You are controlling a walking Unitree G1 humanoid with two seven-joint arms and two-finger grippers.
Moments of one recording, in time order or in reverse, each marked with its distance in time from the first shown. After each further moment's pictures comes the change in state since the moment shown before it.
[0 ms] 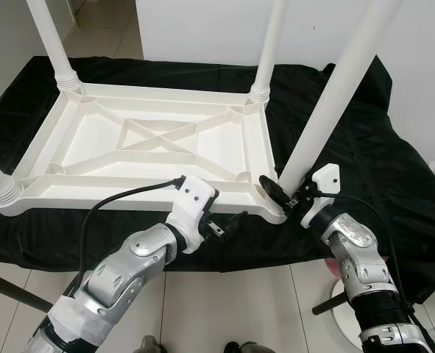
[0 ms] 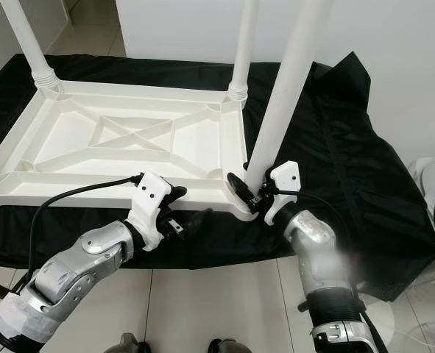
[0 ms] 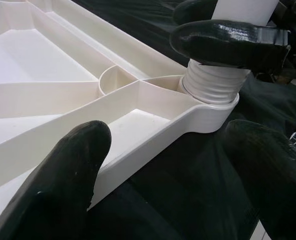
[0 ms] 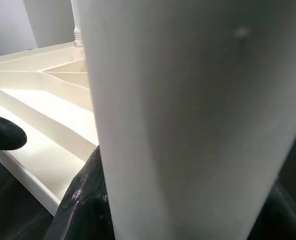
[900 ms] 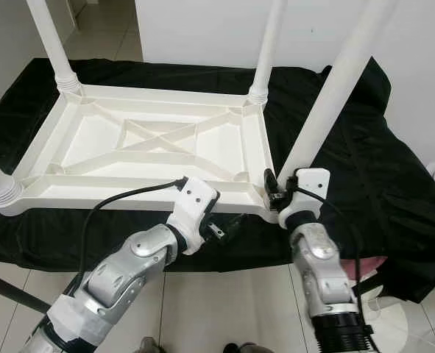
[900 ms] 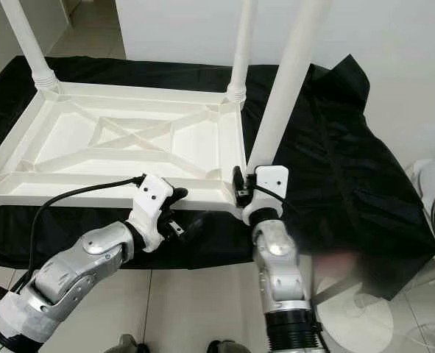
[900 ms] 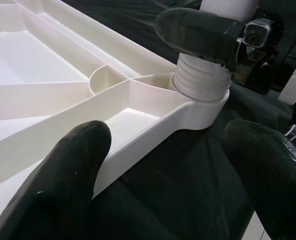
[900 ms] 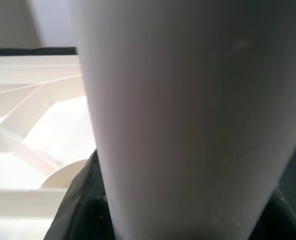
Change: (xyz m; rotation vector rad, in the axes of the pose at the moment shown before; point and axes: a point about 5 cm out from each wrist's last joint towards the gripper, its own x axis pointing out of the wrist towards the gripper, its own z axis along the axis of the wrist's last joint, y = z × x) left arm 0.001 -0.003 -0.002 0.014 0.016 -0.019; right arm 0.011 0.042 0.000 0.087 0.033 -0.672
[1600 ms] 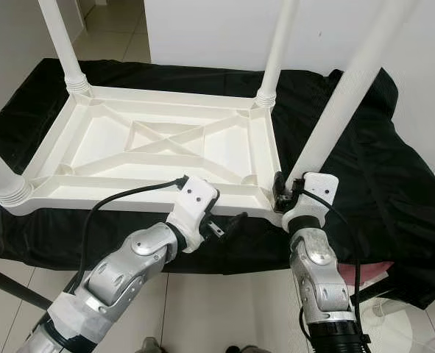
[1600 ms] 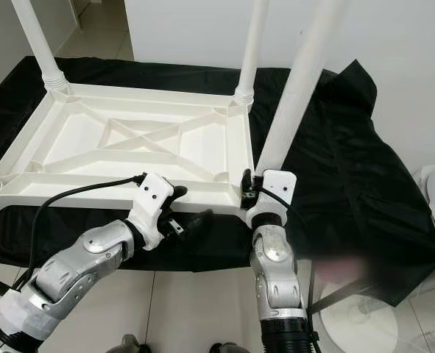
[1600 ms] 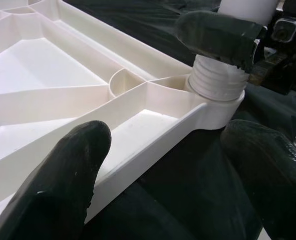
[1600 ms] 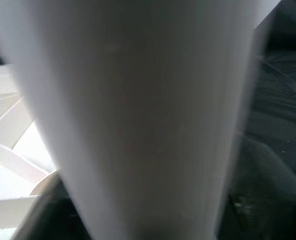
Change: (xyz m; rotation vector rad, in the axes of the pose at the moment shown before) left arm 0.001 0.003 0.001 0.029 -0.006 0.011; right arm -0.006 -0.015 0.002 0.010 -0.032 -0.013
